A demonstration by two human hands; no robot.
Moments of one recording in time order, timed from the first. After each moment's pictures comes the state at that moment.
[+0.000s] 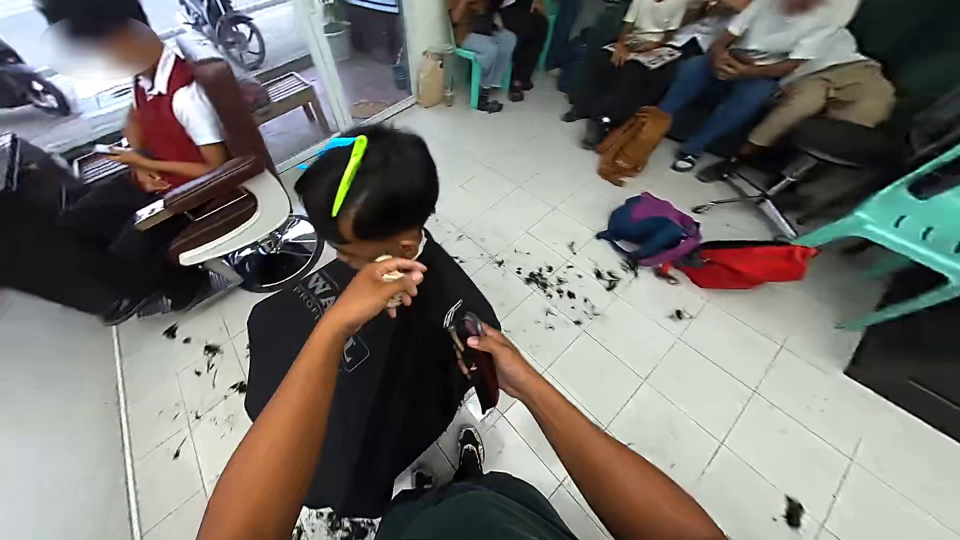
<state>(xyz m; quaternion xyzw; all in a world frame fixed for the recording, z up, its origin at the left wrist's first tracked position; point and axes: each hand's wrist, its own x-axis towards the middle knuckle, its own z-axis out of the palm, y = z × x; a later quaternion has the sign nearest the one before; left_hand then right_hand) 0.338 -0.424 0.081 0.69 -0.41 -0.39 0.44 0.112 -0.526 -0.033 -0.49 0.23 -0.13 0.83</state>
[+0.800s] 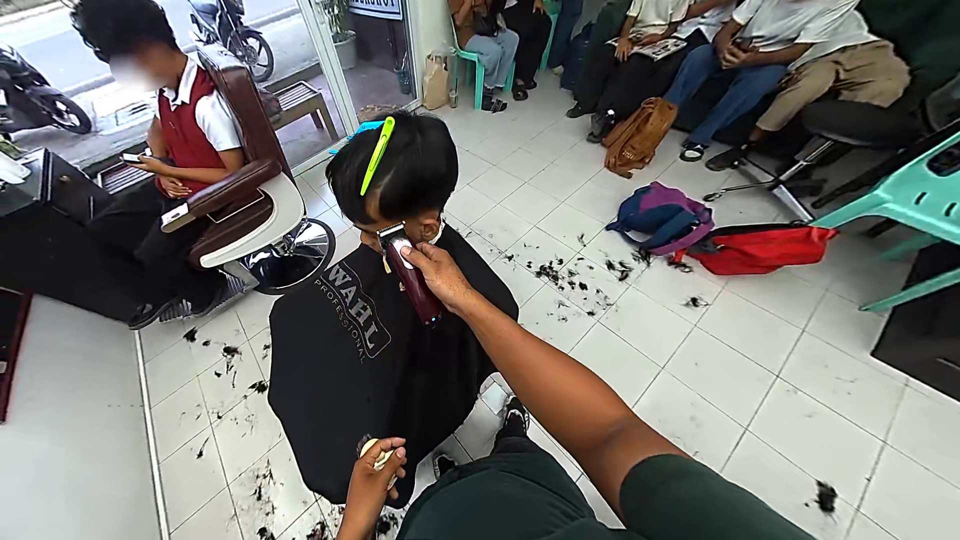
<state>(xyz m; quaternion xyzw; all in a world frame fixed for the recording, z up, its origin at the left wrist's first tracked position) 0.203 -0.177 -0.084 0.75 -0.08 -0.41 0.52 0.245 -0.502 0.030 -0.63 0.21 -0.17 0.73</state>
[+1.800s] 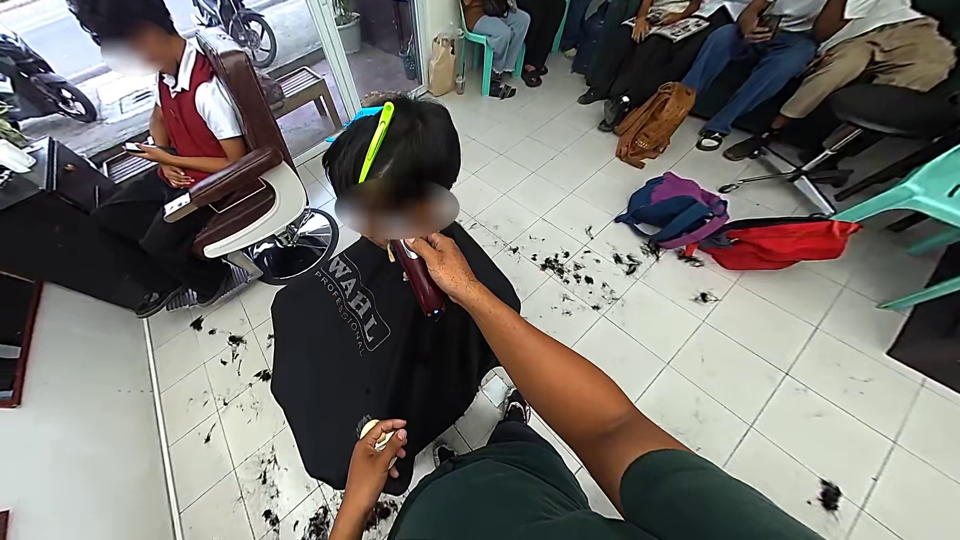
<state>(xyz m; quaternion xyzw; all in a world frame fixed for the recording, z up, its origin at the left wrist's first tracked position) 0.208 -0.196 -0.074 0.75 -0.09 -0.41 0.51 0.243 -0.512 0.029 -0.67 0.22 -0.20 0.68</state>
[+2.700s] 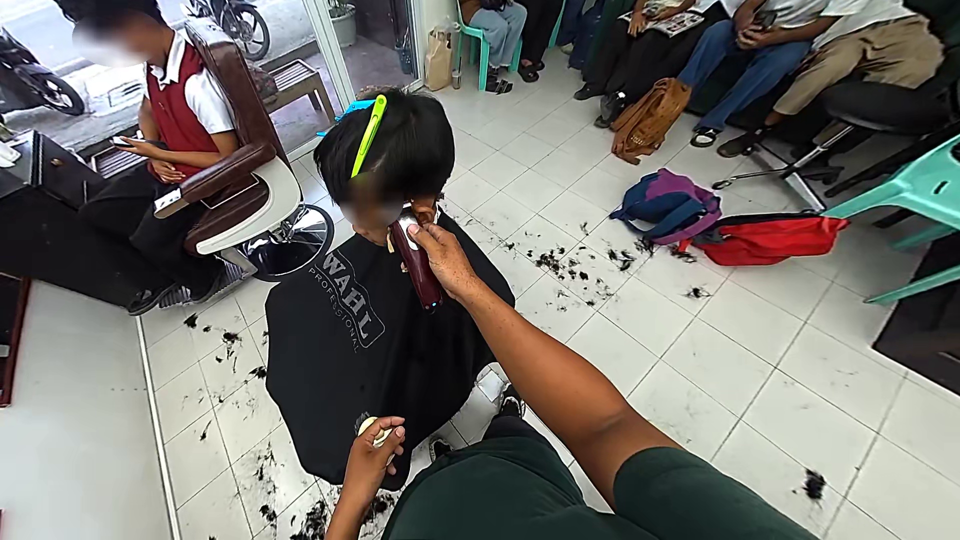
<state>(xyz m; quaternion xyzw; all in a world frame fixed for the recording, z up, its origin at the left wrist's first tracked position) 0.205 -0.200 -0.077 0.75 -0.10 -0.42 0.51 0.244 -0.520 0.025 -0.61 0.21 -0.23 0.73</state>
